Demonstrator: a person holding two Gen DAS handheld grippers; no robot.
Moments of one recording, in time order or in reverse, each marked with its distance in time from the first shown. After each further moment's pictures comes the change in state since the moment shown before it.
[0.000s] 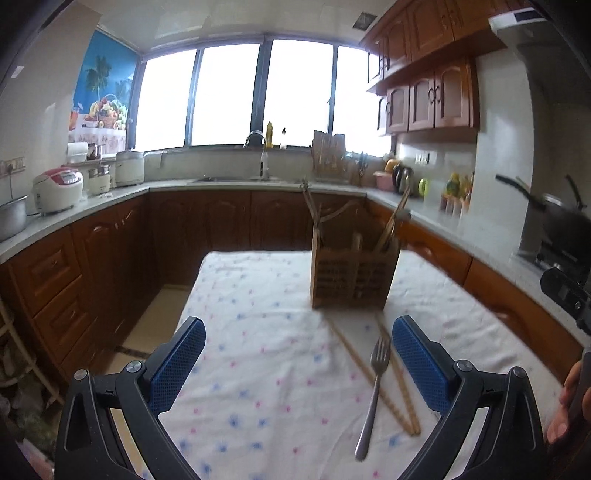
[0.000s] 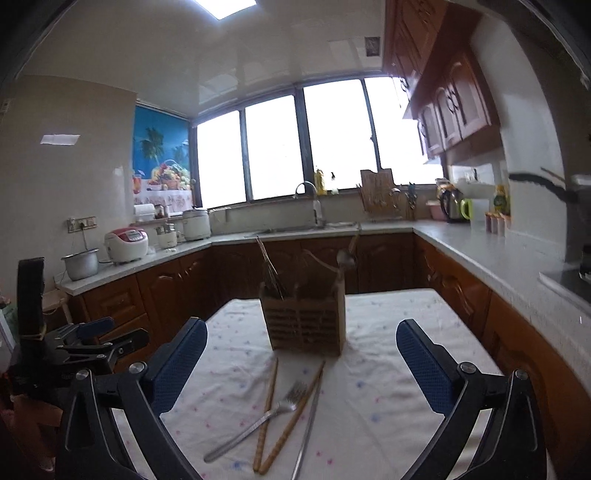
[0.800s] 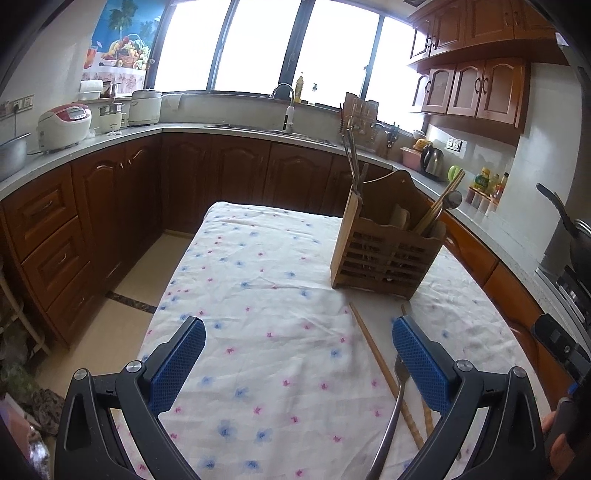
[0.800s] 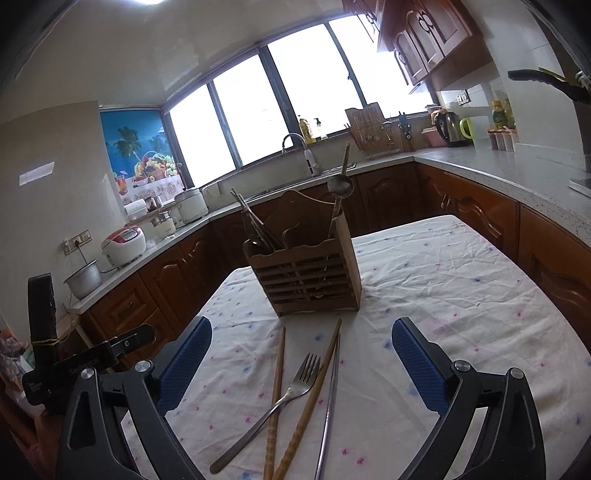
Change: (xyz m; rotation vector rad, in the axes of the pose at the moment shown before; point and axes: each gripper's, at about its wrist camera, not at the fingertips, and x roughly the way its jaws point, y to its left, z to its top) left arm 0.090 0.030 0.025 -0.163 0.160 0.010; right arm 0.077 -0.029 -0.021 0.207 0.179 0.064
